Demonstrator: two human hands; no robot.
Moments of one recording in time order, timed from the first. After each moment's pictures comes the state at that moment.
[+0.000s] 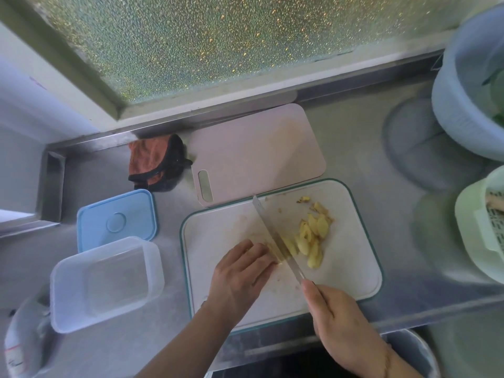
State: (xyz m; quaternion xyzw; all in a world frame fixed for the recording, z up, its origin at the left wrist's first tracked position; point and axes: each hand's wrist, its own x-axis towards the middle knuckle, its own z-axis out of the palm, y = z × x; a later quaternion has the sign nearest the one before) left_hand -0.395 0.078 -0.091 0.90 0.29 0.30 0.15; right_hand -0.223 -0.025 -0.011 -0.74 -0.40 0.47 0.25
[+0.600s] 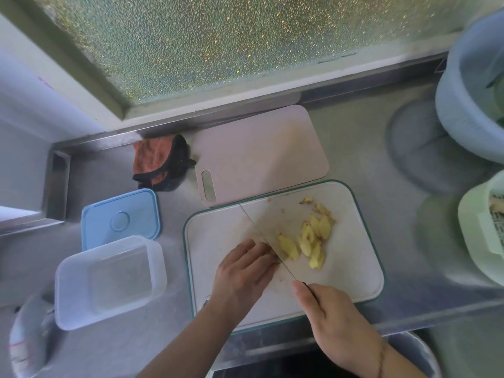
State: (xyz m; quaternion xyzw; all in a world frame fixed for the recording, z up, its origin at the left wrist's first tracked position) left_hand -0.393 0.080 -0.087 0.90 0.29 0.30 0.16; right_hand -0.226 -0.015 0.000 -0.73 -0.47 0.46 0.20
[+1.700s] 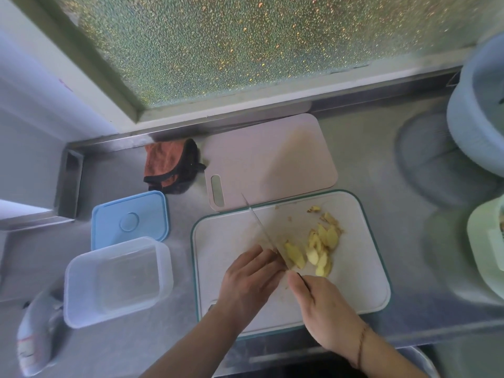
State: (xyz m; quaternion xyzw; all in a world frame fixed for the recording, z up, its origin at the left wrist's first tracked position) left_hand -0.392 0.080 -0.092 0.88 0.30 0.32 0.18; right_hand -0.235 0.012 -0.011 -0.72 -0.48 0.47 0.18
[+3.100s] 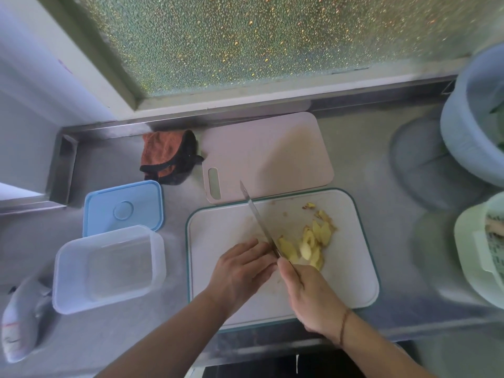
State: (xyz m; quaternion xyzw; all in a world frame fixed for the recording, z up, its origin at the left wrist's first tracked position) left_hand -0.397 0.088 -0.095 0.90 0.27 0.31 0.15; right_hand -0.234 0.019 -0.031 -0.70 -0.47 0.49 0.21
